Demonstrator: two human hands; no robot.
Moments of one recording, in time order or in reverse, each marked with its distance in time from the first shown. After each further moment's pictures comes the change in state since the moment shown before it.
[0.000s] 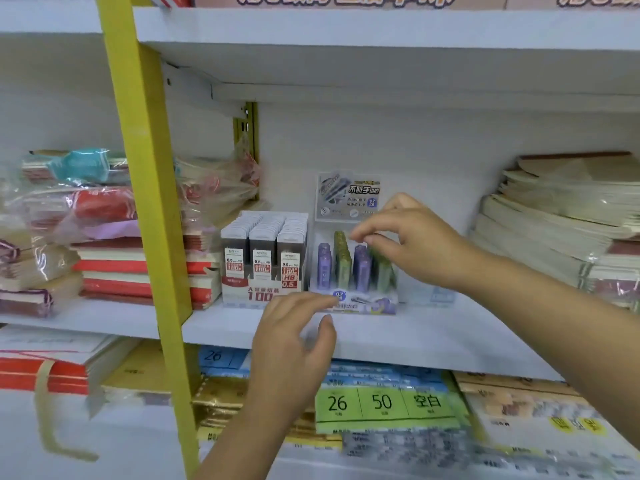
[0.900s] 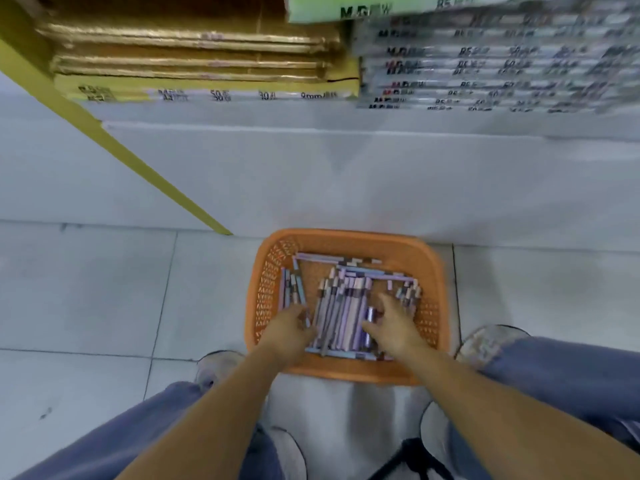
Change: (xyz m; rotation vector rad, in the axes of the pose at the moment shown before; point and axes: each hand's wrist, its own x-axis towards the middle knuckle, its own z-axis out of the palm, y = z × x) left_hand -0.422 -0.174 0.075 0.100 -1.150 -1.198; right_hand -0.444 -0.010 0.425 0.496 -0.833 1.173
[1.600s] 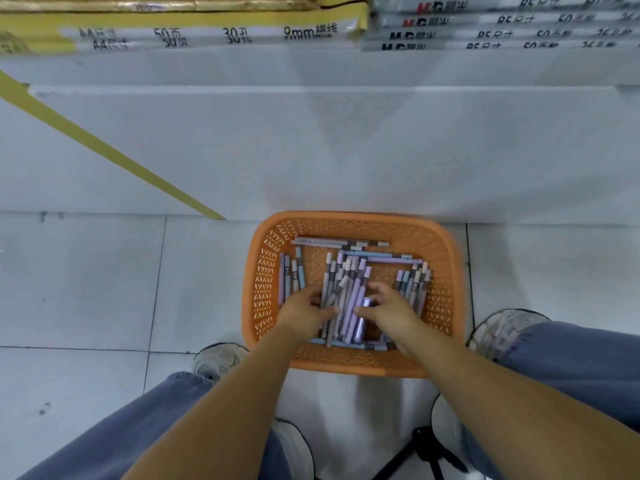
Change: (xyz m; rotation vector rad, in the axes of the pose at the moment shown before) left_hand 0.030 0.008 0.019 -0.288 -0.053 -0.117; right_hand 0.020 -0.004 0.017 0.501 -0.151 0.221
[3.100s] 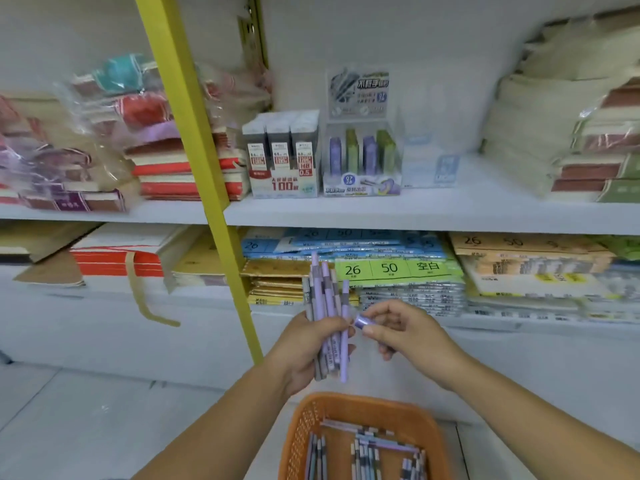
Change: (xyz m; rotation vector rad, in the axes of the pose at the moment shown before) left_hand -0.259 0.215 -0.114 -0.693 0.070 0.633; right_hand -0.295 -0.211 -0.078 -0.062 -0.026 -1.055
